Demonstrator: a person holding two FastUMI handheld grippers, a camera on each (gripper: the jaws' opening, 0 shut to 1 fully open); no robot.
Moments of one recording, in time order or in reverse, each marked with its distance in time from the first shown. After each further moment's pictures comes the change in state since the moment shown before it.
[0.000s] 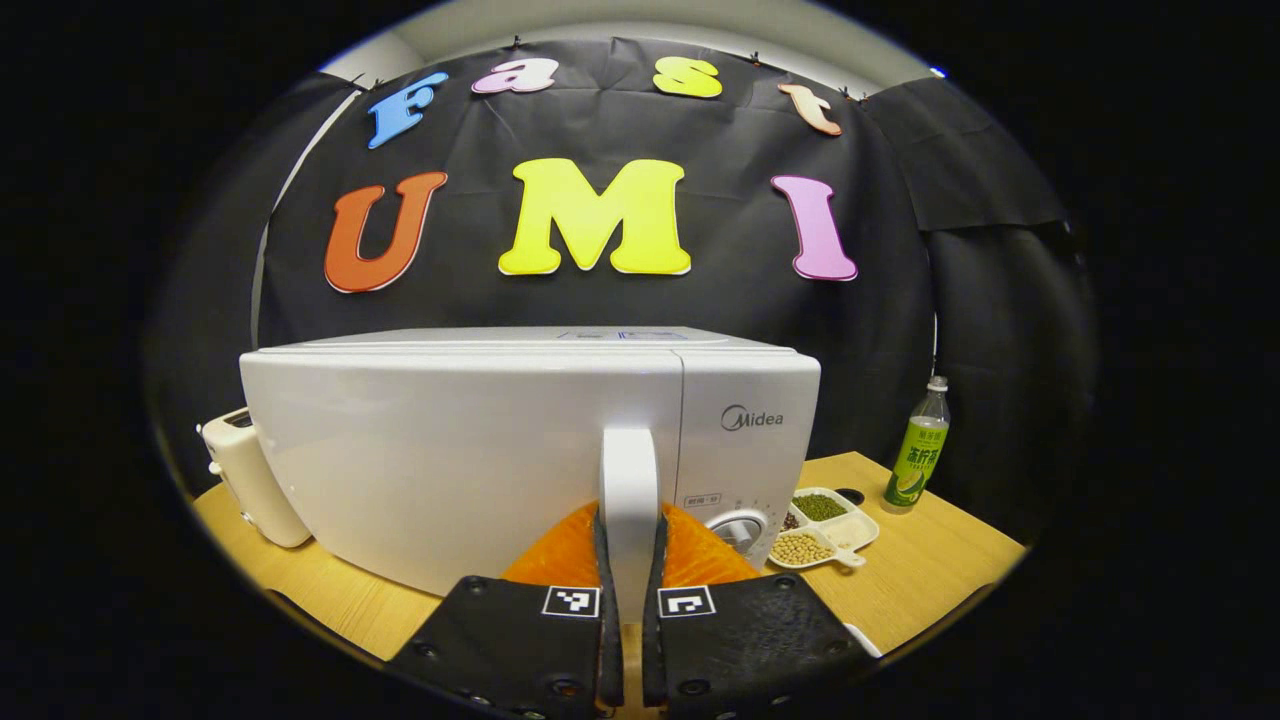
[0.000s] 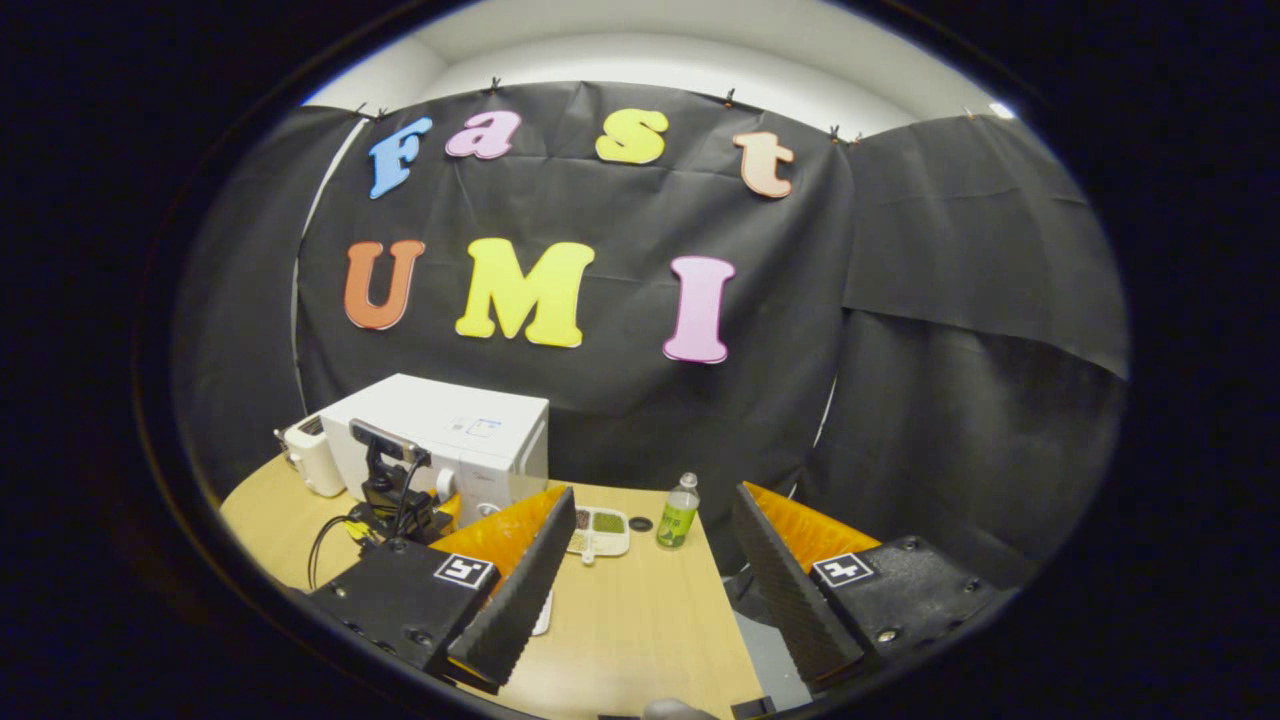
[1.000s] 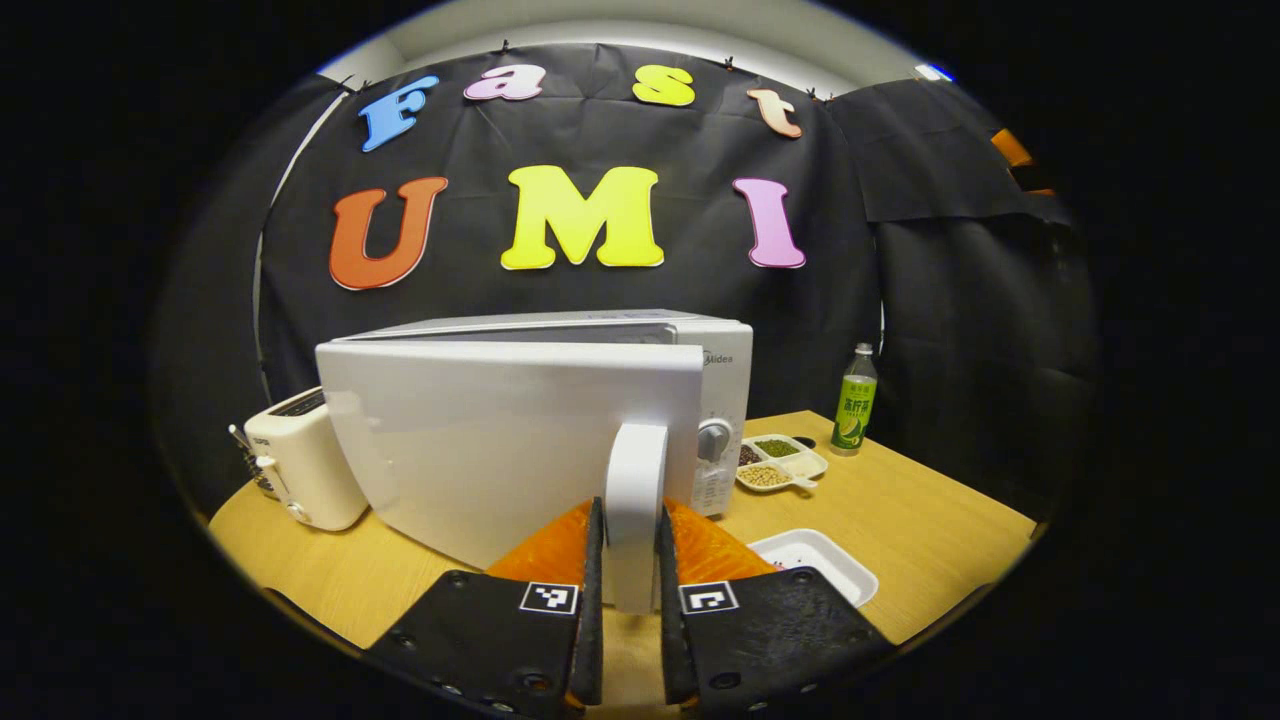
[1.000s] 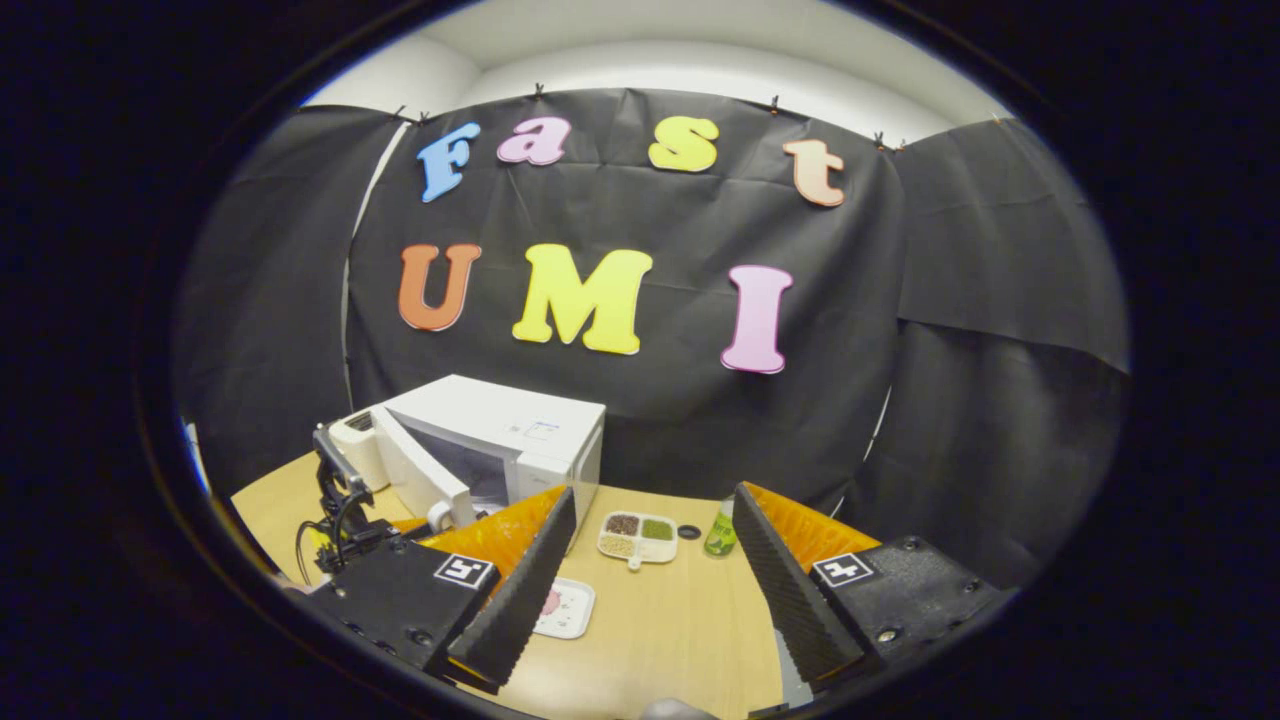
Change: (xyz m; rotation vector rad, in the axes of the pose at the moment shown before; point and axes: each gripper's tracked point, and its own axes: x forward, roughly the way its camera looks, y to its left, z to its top) left arm -0.137 0.040 -0.021 0.079 0.051 -0.047; right arm -0.004 0.050 -0.007 -0.034 -0.033 0.170
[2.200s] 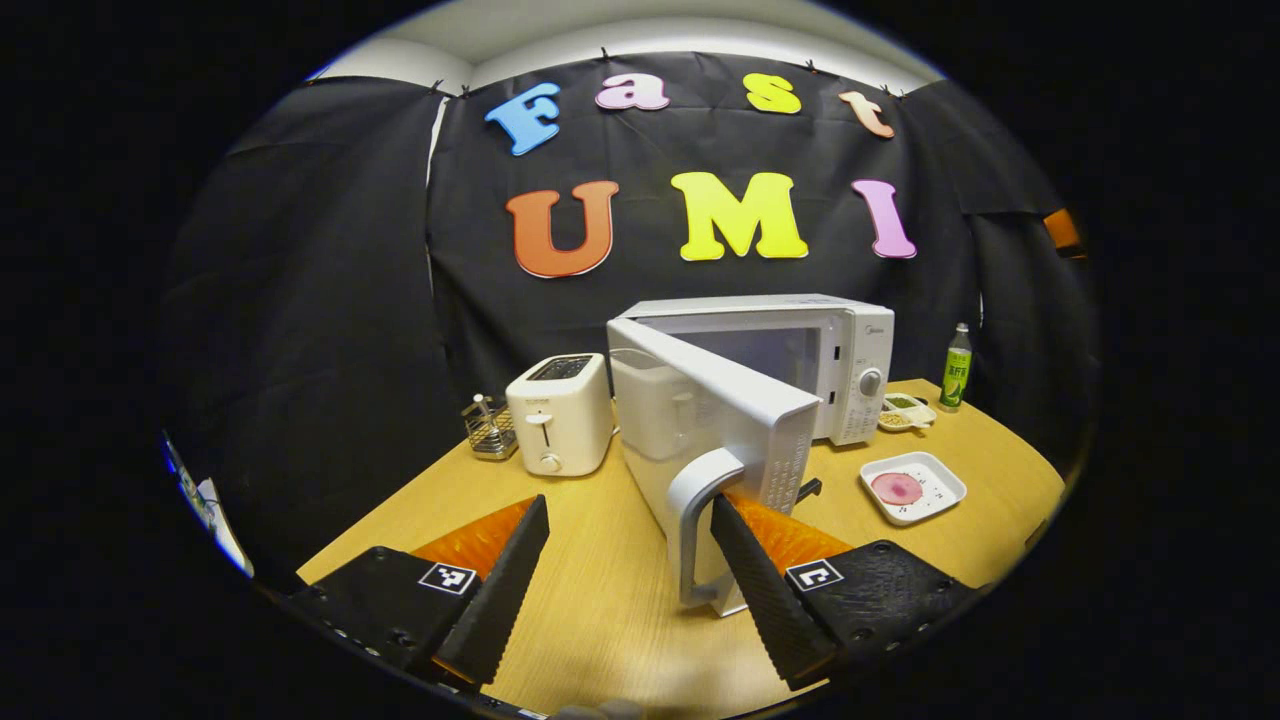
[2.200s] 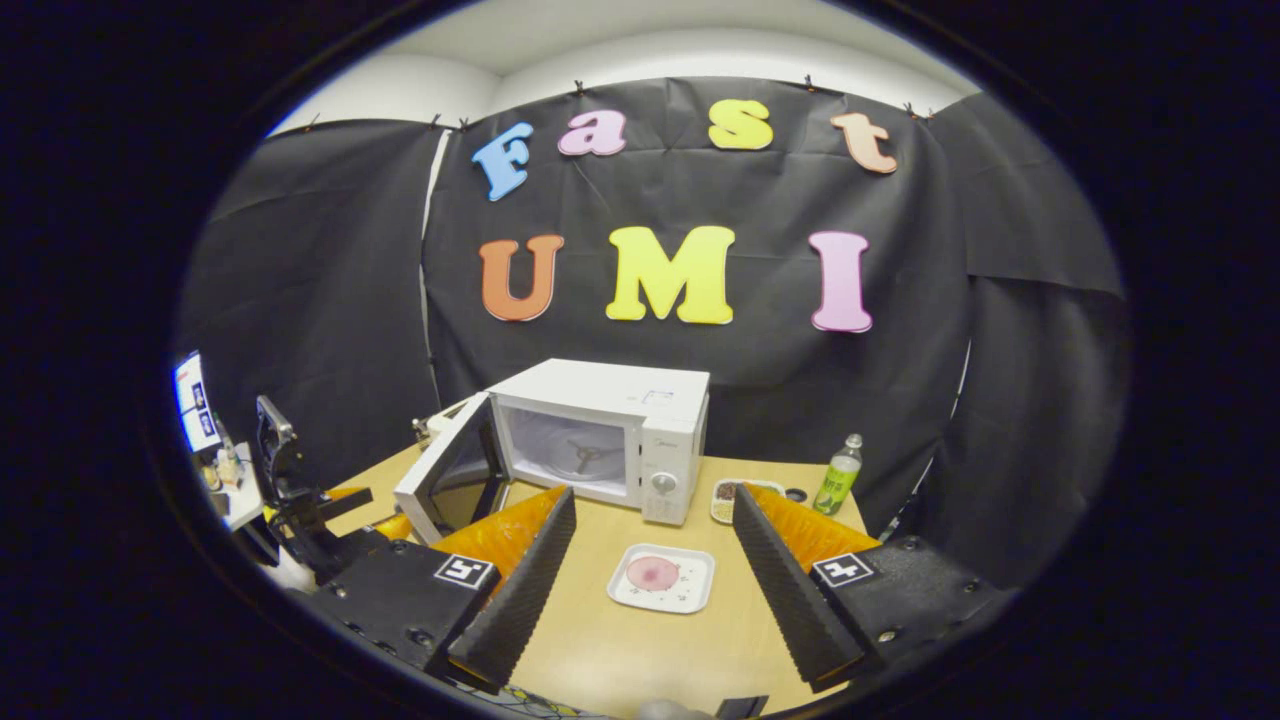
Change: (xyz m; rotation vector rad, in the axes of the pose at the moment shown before) left arm -0.187 0.170 -0.024 -0.013 0.079 0.337; right arm -0.030 0.112 -0.046 0.078 0.047 0.205
